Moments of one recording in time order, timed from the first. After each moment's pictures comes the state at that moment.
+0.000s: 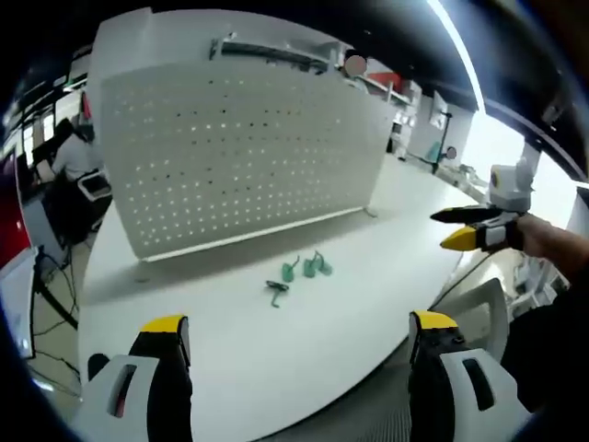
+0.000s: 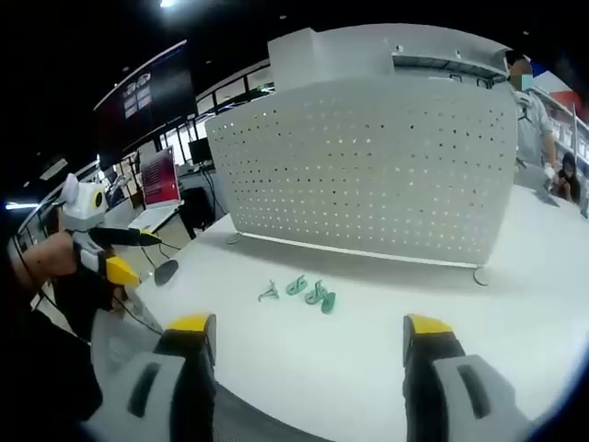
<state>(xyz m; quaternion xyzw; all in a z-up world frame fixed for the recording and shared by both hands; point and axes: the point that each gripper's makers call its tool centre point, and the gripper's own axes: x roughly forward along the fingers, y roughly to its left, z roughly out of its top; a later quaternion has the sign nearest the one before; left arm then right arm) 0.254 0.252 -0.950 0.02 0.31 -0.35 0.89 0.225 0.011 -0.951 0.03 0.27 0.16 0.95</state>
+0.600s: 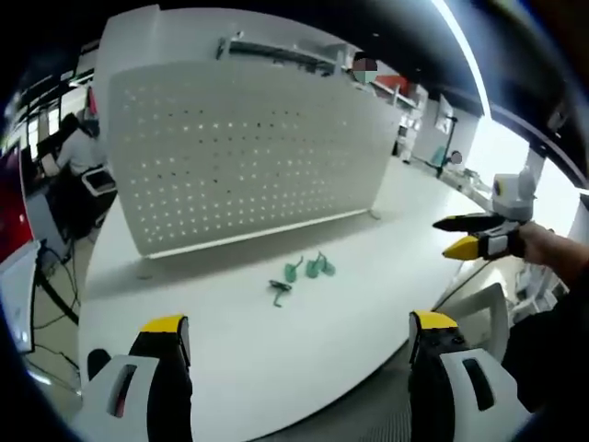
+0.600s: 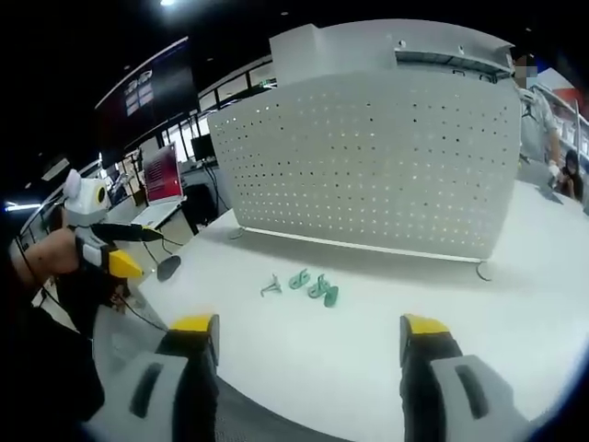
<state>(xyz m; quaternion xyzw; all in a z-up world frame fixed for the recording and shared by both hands) 0.253 0.251 -0.952 0.02 0.31 -0.34 0.89 0.220 0.009 -0.957 0.03 0.28 0.16 0.95</state>
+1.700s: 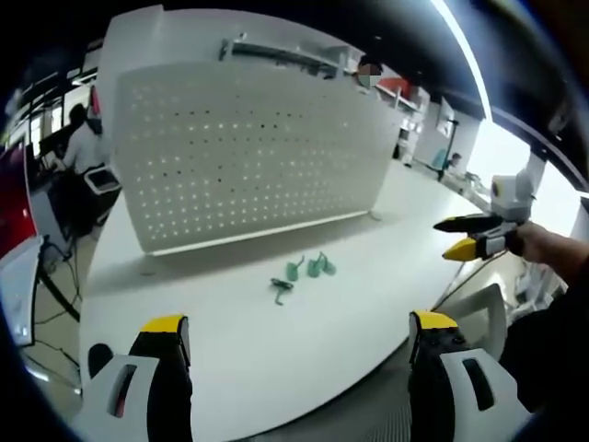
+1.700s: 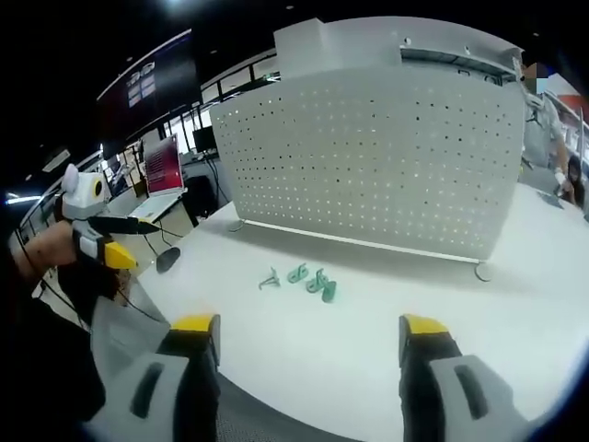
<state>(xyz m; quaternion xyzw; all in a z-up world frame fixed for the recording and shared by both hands) 0.249 0.260 -0.950 0.01 0.31 -0.34 0.89 0.217 0.008 -0.958 0.02 0.29 0.17 0.94</state>
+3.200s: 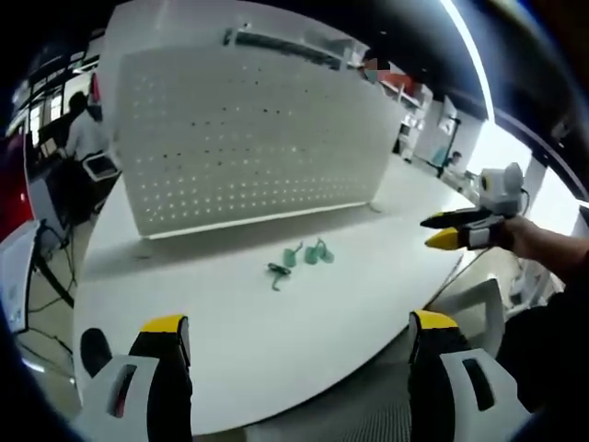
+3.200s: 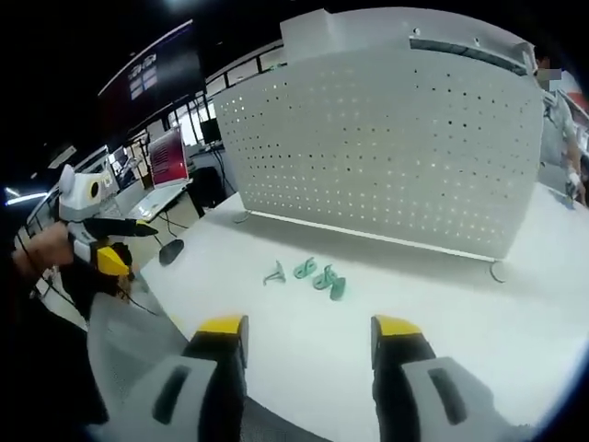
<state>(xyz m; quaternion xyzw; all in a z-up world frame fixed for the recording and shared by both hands) 0.241 0.263 -0.963 0.00 0.33 -0.34 0.88 0.239 0.021 -0.978 0.02 0.31 0.20 0.93</state>
